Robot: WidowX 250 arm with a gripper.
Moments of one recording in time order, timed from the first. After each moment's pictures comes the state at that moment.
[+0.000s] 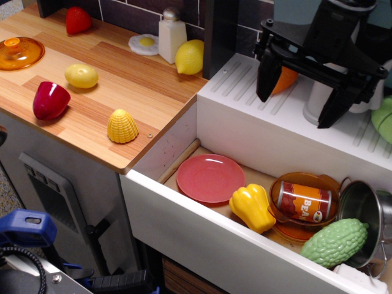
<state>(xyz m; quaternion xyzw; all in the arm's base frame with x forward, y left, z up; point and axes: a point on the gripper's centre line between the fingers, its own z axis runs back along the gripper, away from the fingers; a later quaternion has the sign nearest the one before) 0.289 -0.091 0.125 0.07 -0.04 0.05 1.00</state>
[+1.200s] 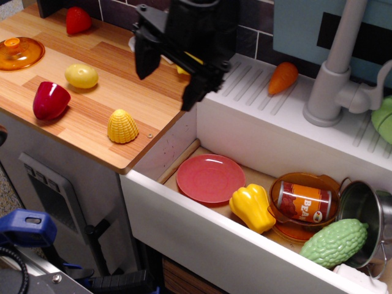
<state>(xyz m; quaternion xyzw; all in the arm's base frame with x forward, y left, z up) 0.268 0.047 0.107 0.14 -0.04 -0.02 0.99</state>
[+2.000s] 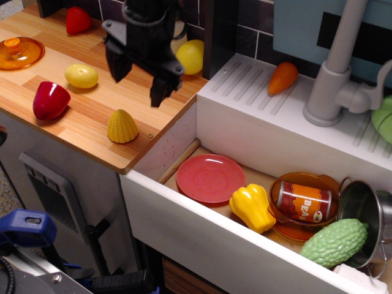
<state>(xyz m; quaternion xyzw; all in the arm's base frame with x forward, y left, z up) 0.281 0.097 0.065 0.12 -0.08 0.01 0.99</state>
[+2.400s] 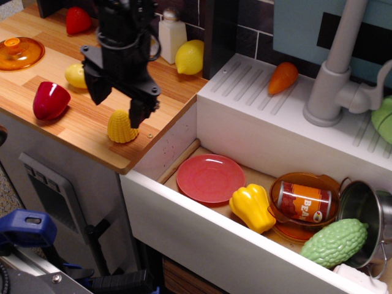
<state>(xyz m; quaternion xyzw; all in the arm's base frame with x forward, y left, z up) 0.261 0.113 0.049 0.10 -0.07 0.01 0.99</state>
